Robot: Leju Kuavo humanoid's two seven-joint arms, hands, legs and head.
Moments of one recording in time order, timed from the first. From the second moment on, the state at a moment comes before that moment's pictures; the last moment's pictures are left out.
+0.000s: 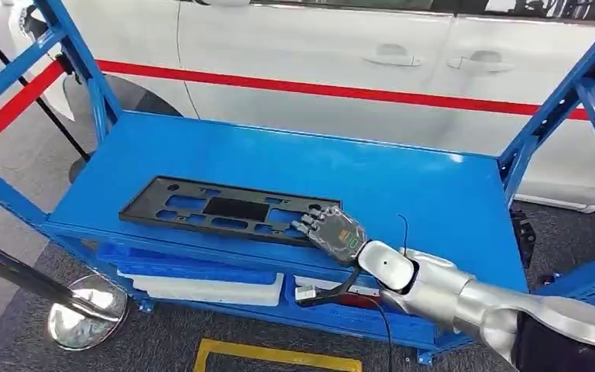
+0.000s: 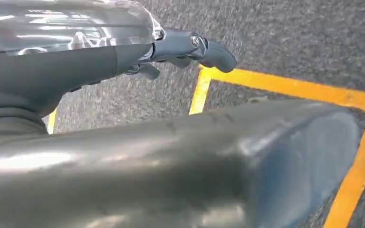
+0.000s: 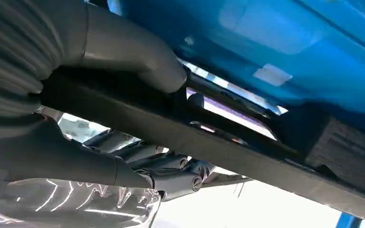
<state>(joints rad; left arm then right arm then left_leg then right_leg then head) -0.13 -0.11 1.27 -0.21 -1.05 0.12 -0.26 -0.85 -0.37 1.45 -1.04 0.98 -0.48 0.12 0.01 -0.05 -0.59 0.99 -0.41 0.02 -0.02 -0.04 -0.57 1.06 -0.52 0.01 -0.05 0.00</state>
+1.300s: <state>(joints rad) -0.12 -0.12 1.28 -0.21 -0.96 0.11 -0.47 -0.72 -0.32 0.92 -1.19 -0.10 -0.08 -0.49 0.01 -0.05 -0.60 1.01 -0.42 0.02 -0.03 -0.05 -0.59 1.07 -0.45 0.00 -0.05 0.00</state>
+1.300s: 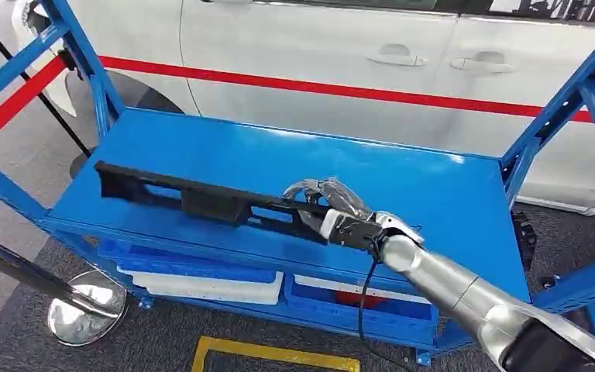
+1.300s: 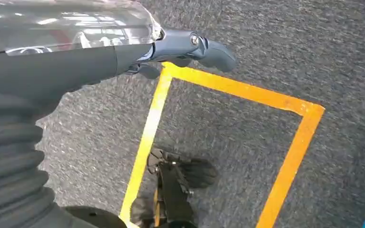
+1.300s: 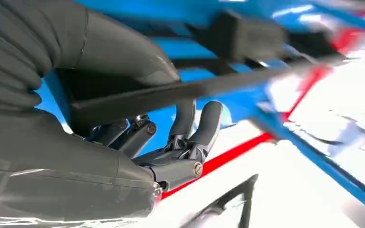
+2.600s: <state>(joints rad) -0.10 -0.12 1.33 -0.21 -0.93 0.08 -0.47 -0.34 -0.42 0.63 -1.93 -0.62 0.33 -0.42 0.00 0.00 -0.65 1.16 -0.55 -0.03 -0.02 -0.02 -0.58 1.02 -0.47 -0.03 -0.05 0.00</state>
